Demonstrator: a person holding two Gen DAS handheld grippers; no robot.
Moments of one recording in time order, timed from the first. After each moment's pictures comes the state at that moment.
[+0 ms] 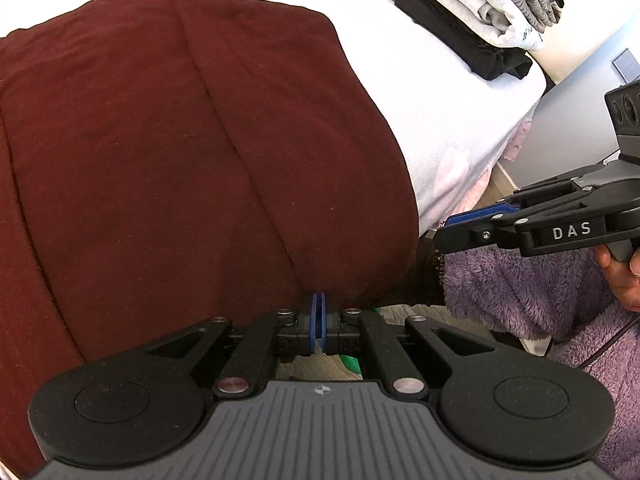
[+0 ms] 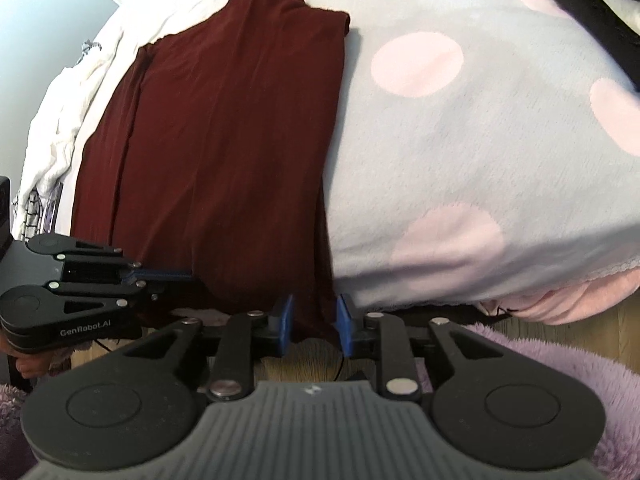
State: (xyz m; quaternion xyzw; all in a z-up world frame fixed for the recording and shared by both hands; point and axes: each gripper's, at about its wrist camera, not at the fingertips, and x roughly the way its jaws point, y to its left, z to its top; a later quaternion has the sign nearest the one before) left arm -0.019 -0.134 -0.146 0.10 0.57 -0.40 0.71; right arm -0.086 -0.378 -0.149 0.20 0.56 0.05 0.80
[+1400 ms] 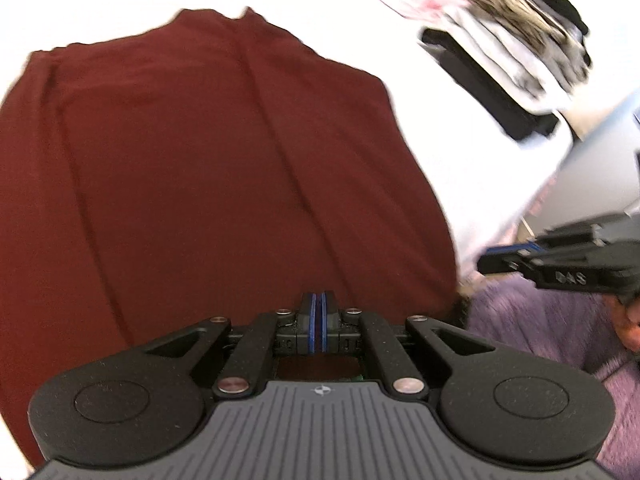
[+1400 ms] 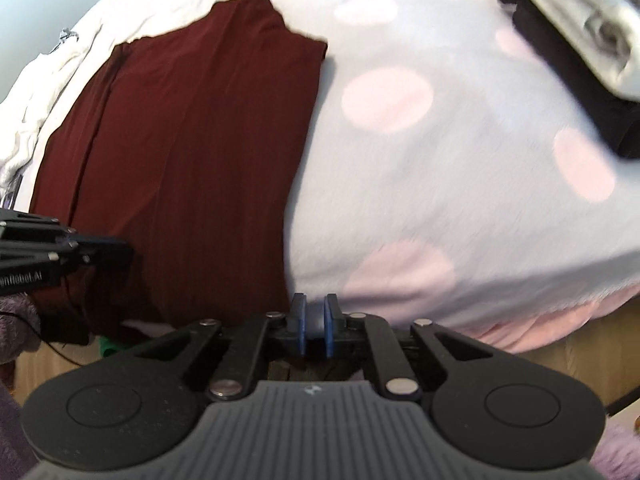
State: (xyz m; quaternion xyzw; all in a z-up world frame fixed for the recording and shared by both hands) left arm 0.010 -0.104 -0.126 0.06 0.53 -0.35 0.77; right arm -0.077 -0.375 -0.135 0.11 0.54 0.00 0.83
